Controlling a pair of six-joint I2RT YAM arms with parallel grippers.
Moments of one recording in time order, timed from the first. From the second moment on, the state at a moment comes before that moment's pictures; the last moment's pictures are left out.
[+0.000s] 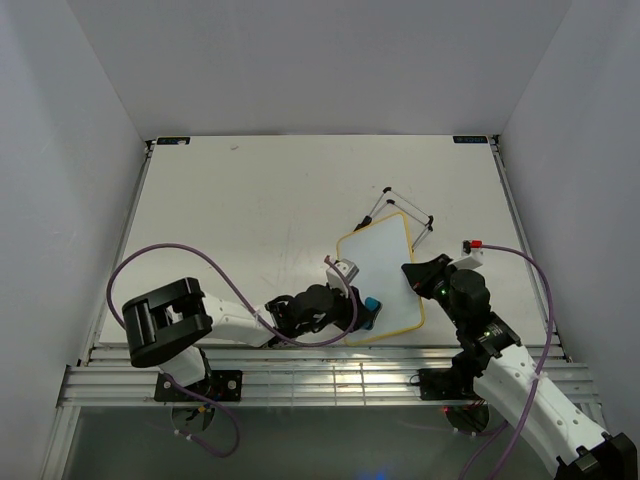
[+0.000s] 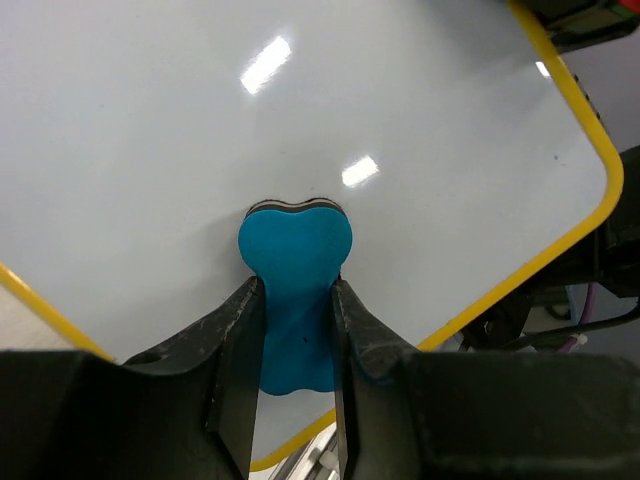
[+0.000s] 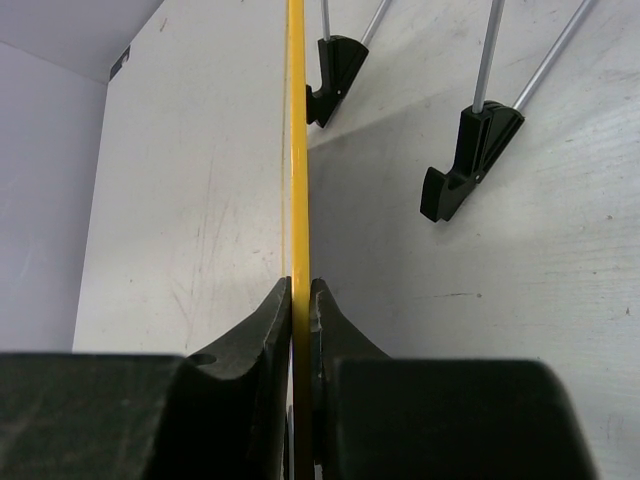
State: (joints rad) left arm -1.21 1.59 0.57 0.63 -0.11 -0.62; right arm 0.49 0.48 0.23 -0.05 0.11 0.86
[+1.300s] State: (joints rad) left arm -1.31 1.52 0.59 0.23 -0.45 -0.99; right arm 0.50 0.46 0.23 -0.03 0.06 0.86
